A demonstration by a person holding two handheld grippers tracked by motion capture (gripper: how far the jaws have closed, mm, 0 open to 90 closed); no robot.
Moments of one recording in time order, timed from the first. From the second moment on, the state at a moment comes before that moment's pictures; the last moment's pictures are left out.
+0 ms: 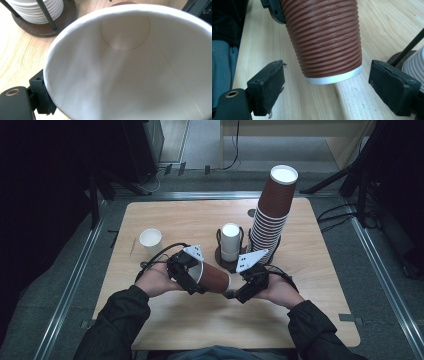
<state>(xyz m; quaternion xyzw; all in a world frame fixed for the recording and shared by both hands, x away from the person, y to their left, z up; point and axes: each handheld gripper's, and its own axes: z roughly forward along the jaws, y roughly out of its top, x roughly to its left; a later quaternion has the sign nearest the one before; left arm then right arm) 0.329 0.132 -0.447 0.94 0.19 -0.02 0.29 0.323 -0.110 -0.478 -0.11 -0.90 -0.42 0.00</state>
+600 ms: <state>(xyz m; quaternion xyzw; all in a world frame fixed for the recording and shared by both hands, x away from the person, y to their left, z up) 0.325 0.120 -0.450 0.94 0.16 -0.05 0.29 0.318 -0.090 -0.485 -0.07 -0.91 -0.40 -0.01</state>
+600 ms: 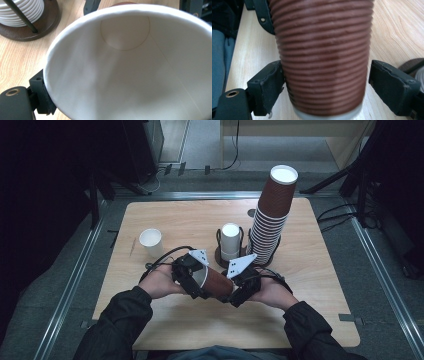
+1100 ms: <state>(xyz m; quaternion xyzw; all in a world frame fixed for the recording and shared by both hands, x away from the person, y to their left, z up) 0.322 0.113 -0.451 0.94 0.15 -0.05 0.29 0.314 -0.081 -0.486 -0.05 -0.92 -0.40 0.00</state>
